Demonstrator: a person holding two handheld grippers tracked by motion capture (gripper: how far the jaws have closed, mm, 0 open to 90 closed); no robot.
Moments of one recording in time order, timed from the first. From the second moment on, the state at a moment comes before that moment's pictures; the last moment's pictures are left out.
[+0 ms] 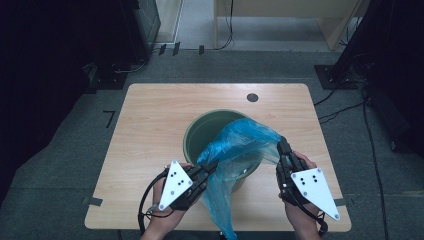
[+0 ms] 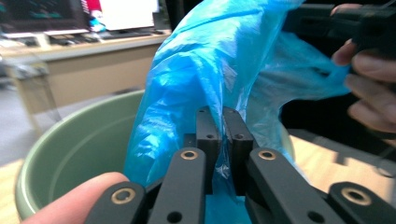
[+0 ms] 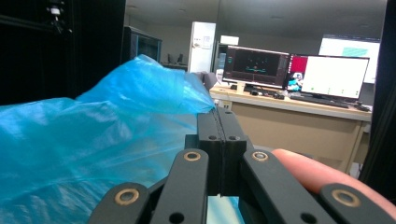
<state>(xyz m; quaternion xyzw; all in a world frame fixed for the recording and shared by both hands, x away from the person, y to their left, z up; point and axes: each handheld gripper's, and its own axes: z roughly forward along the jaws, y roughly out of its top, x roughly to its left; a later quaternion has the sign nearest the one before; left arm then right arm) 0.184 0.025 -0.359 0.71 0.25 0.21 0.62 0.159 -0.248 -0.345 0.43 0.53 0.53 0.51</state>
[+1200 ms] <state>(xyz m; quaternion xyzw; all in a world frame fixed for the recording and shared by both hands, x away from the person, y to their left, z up) 0.195 0.082 -0.367 0.78 0.17 0.06 0.60 0.144 -0.272 -0.387 0.46 0.57 0.46 0.51</state>
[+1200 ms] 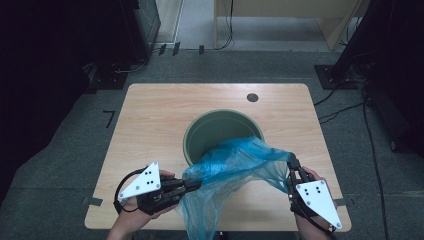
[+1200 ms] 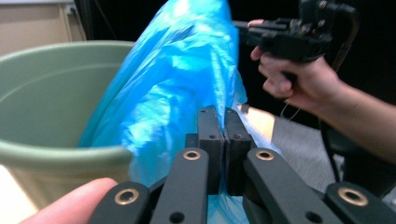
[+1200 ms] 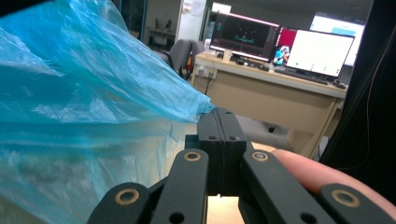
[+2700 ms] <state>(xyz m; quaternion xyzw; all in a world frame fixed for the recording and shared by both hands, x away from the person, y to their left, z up) 0.269 0.099 -0.374 0.65 0.39 0.24 0.60 0.235 -0.259 -0.396 0.48 0.59 0.45 0.46</state>
